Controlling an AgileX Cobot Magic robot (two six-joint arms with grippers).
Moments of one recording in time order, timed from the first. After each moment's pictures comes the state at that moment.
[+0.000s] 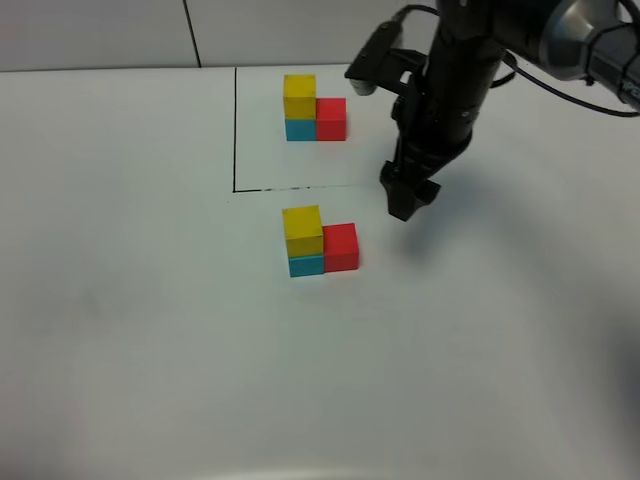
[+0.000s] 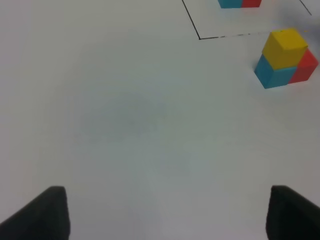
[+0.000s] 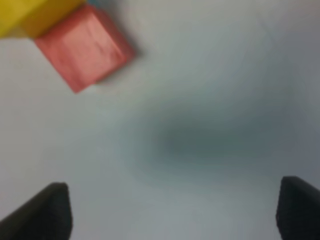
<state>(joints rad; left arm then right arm) -0.06 -0.01 -0.51 -0.16 1.05 0.05 0.43 2.10 -1.78 0.14 1.21 -0.61</state>
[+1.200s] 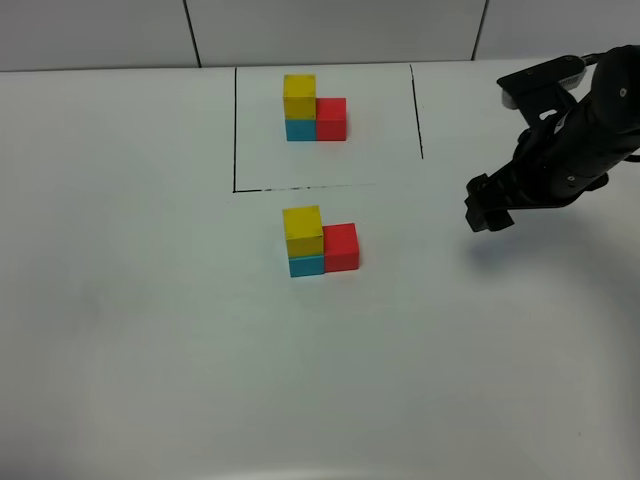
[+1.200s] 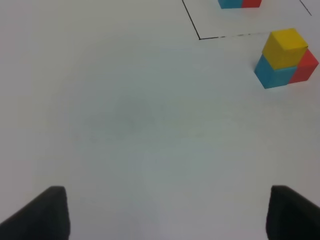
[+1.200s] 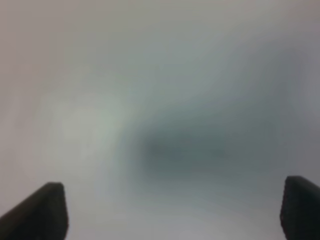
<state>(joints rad) -0.06 -0.01 -0.51 -0.16 1.05 0.05 0.25 1.79 -1.18 0.14 0.68 -0.24</state>
